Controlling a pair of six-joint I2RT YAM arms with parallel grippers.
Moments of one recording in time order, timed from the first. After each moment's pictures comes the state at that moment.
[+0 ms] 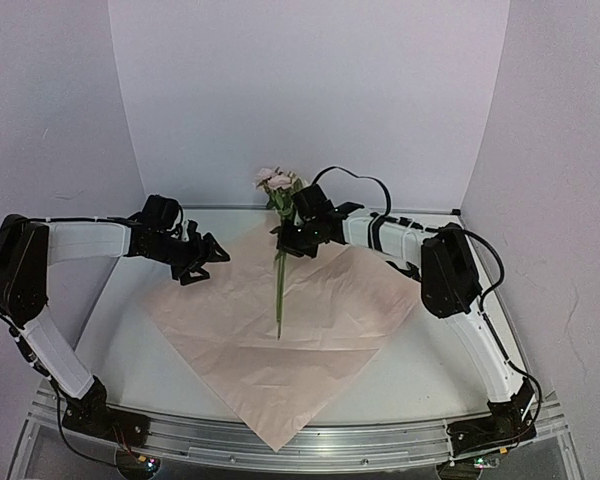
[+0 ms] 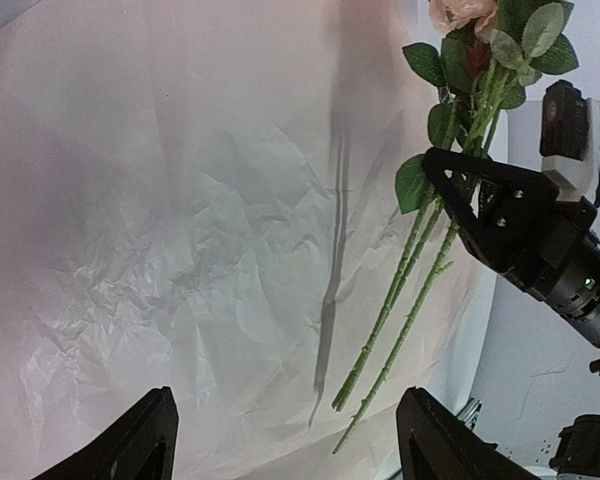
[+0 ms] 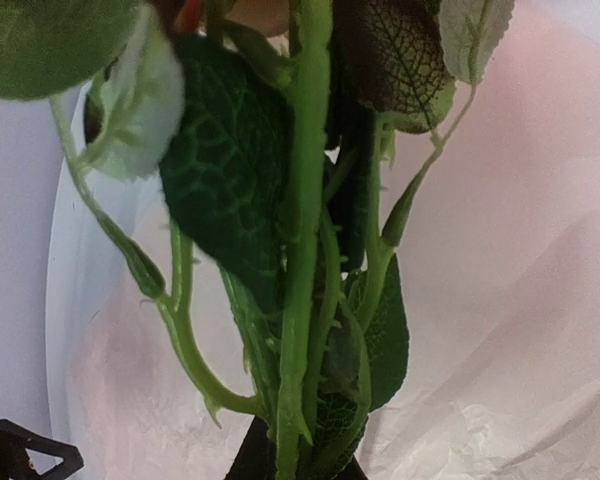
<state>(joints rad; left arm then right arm) -0.35 1.63 1.04 -0.26 0.48 -0.76 0.73 2.53 2.26 -0.48 -0.09 0.78</state>
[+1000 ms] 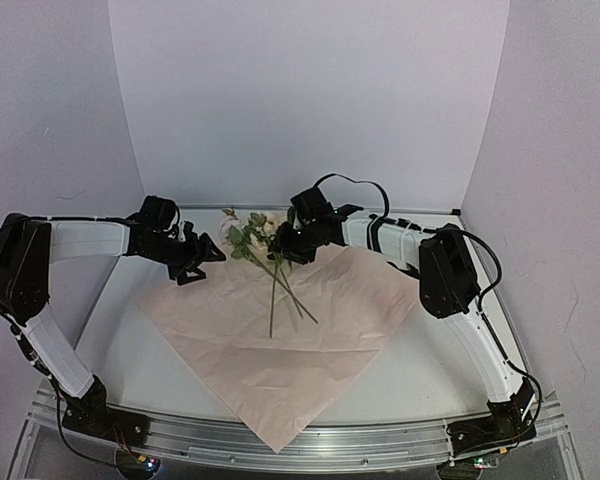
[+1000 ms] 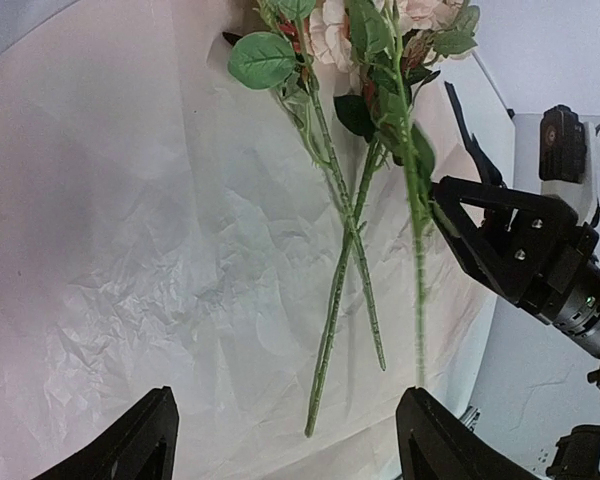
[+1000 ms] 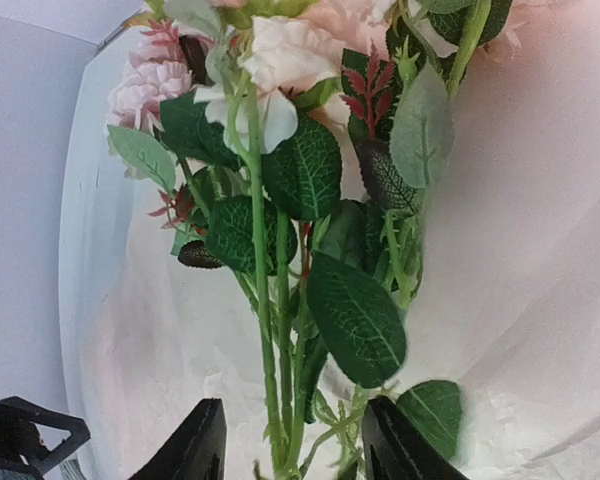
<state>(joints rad) -0.33 1.65 1.04 -0.26 0.48 -0.76 0.73 2.55 2.26 -0.48 -0.18 0.82</state>
